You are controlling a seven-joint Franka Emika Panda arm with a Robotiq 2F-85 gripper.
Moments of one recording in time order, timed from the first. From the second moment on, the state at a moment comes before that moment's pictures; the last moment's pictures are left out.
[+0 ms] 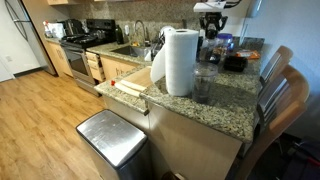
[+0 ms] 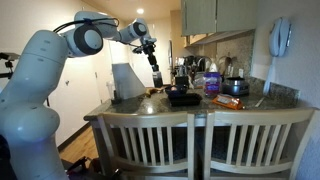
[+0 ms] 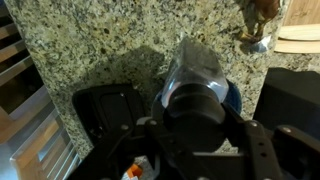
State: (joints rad) arm -0.02 0.54 -0.07 -1.02 -0.22 1.67 1.23
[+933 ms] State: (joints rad) arm -0.02 0.56 -0.07 -1.09 -0.21 1.66 1.20
